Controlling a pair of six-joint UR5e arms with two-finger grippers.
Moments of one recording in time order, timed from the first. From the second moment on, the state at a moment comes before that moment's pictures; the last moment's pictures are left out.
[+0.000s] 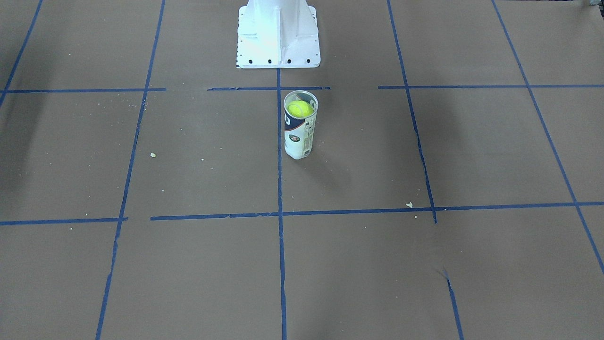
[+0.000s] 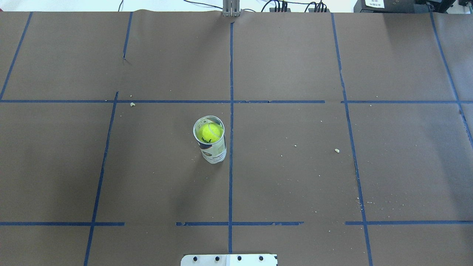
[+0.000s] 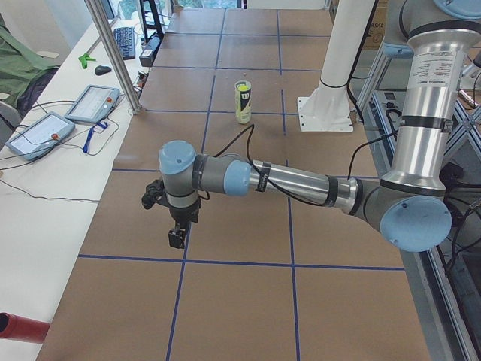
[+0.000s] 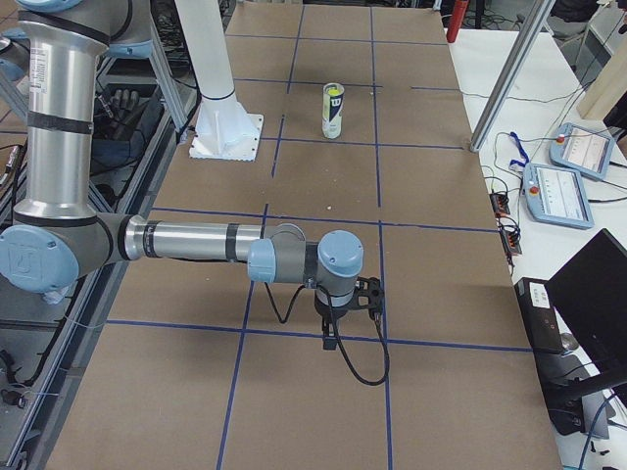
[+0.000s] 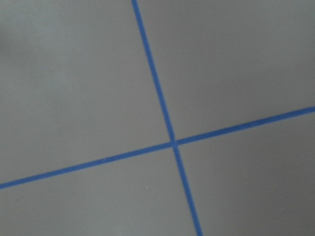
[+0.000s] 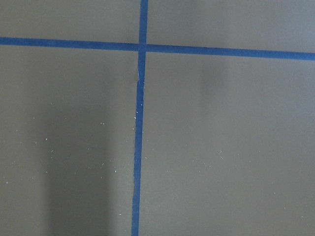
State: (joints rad) left arm -1.56 -1.63 -1.65 -1.53 -2.22 0.20; right arm 1.54 -1.71 1.70 -1.58 2.29 -0.01
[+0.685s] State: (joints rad) left arm -1.62 -1.49 -1.65 -1.58 -2.36 0.14; right arm 1.54 -1.71 1.70 -1.58 2.29 -0.01
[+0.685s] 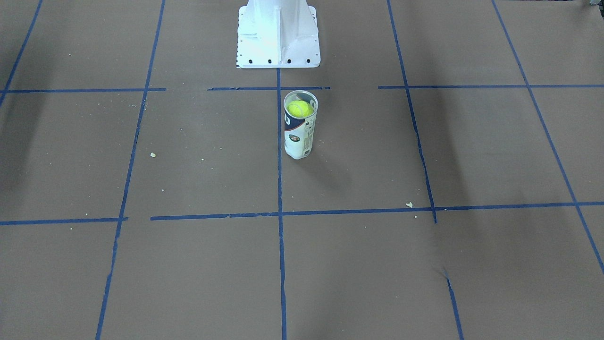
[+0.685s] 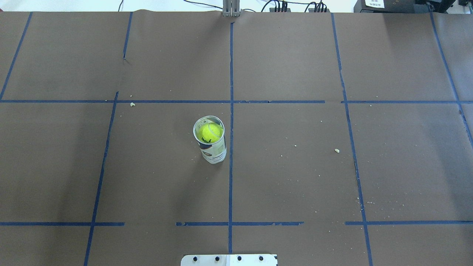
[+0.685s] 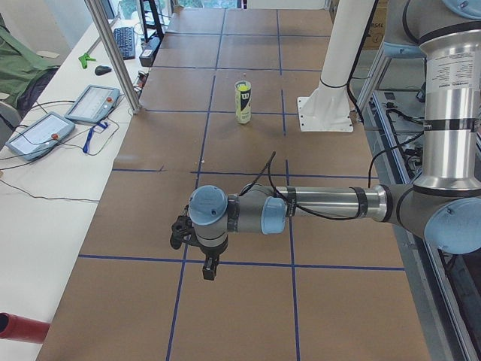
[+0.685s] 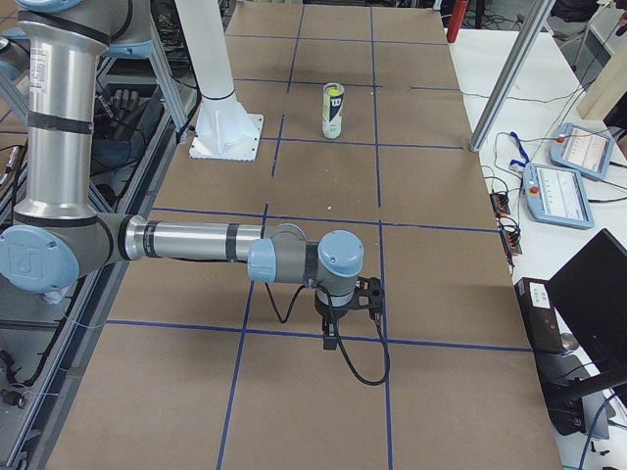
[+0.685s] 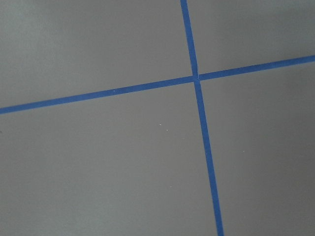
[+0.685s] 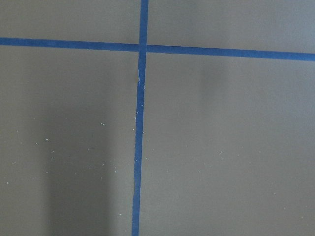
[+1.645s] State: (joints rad) left arm -1.62 -1.50 -1.68 -1.58 -2.35 0.12; right arm 1.54 -1.71 1.70 -1.58 2.29 -0.01
